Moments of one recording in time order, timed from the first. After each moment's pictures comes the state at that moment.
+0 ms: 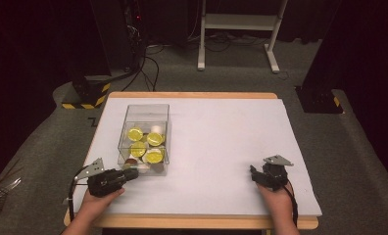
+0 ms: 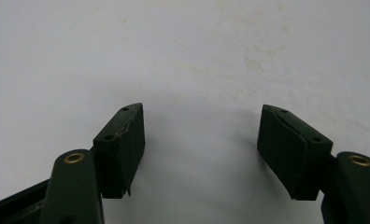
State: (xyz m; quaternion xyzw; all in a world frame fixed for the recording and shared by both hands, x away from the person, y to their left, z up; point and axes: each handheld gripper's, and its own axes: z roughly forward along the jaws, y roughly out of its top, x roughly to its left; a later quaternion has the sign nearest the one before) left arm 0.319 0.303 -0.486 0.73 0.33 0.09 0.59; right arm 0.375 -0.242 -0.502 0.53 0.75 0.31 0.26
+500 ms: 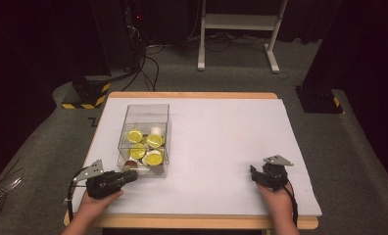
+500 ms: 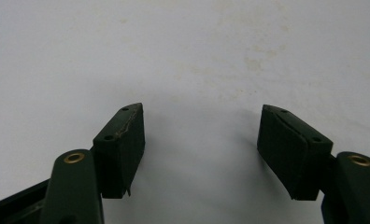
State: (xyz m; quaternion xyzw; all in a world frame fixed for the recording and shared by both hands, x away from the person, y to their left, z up) left arm 0.311 0.304 -0.482 0.74 0.32 0.09 0.58; right arm 0.375 -0.242 -0.502 0.53 0.75 0.31 0.26
